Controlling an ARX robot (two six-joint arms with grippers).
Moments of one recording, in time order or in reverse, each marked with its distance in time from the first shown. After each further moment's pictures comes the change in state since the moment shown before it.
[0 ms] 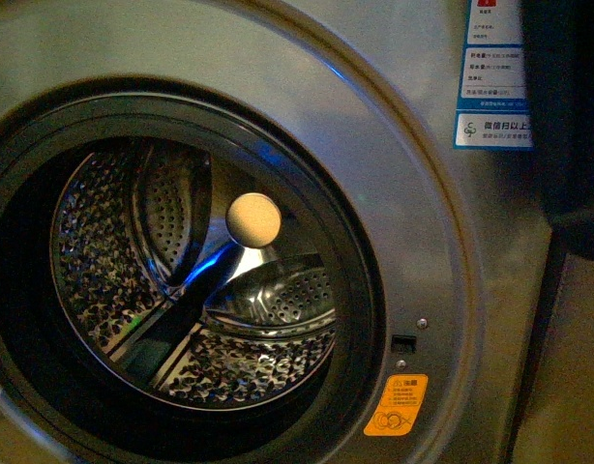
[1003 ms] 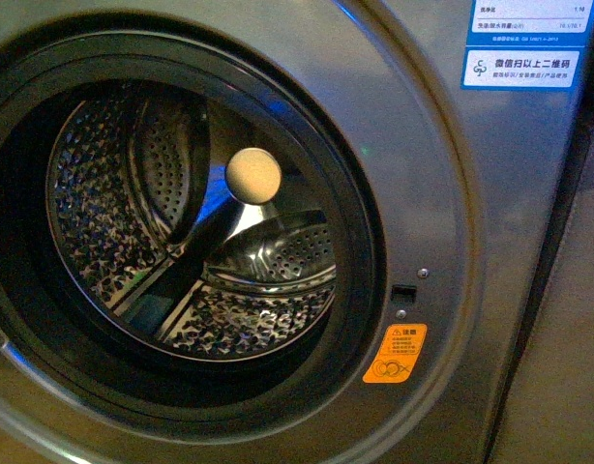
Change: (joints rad) left arm 0.000 0.000 0.000 0.000 0.000 0.000; right arm -1.217 0.151 -0.666 0.575 -0.536 0.054
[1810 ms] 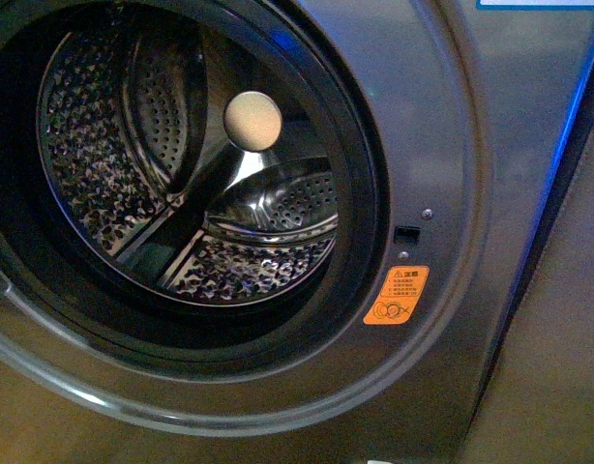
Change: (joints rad) left arm 0.000 0.000 0.000 0.000 0.000 0.000; right arm 0.010 1.006 0.047 0.004 0.436 -0.348
